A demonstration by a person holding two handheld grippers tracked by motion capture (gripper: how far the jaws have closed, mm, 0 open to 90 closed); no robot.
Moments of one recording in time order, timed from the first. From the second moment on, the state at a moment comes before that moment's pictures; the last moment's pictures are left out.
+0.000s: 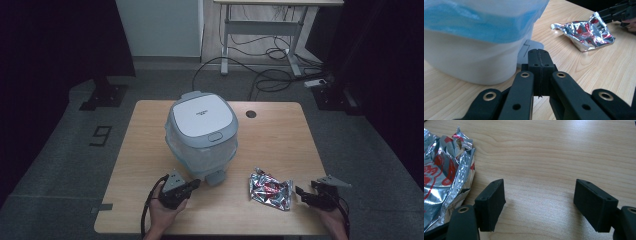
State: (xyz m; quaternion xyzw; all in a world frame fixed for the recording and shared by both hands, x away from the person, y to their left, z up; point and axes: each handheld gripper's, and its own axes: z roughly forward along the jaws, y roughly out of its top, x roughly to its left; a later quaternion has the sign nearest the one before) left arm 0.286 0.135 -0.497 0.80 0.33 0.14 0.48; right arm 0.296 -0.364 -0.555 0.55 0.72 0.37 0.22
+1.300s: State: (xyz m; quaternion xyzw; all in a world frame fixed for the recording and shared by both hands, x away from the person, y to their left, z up) left arm 0.316 0.084 -0.524 0.82 0.33 0.15 0.44; right arm 0.297 -0.364 -0.555 0.55 0.72 0.37 0.22
